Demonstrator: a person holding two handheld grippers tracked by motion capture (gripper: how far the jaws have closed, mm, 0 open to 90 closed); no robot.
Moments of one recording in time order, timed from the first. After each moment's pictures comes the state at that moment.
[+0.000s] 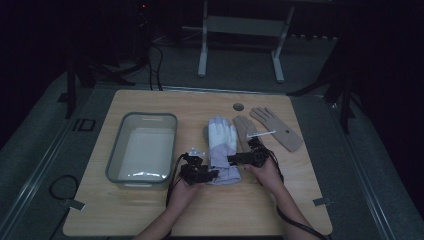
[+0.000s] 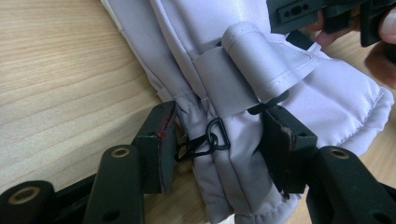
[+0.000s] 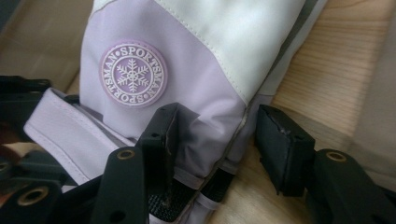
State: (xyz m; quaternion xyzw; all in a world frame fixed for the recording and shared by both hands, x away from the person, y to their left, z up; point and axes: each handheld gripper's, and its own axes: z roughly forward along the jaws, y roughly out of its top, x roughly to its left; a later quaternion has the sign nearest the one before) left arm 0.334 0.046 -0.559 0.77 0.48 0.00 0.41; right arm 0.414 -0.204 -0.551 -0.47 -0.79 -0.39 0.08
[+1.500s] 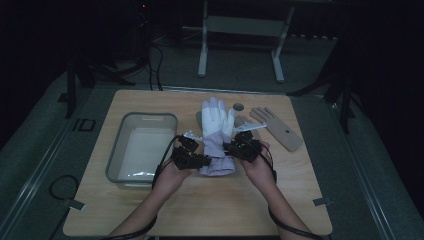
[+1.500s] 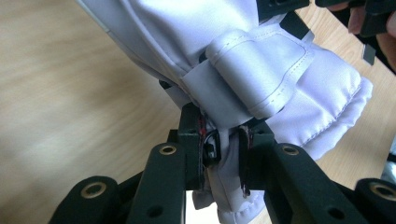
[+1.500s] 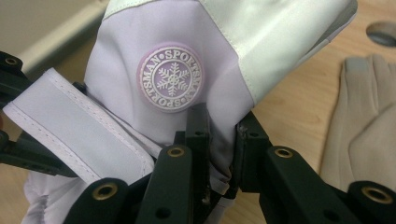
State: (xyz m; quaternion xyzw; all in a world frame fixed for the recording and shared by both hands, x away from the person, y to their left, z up) left arm 0.344 0.073 -0.467 0.83 0.41 0.01 0.38; right arm 0.368 -0.143 -0.454 -0.42 -0.82 -0.37 -0.14
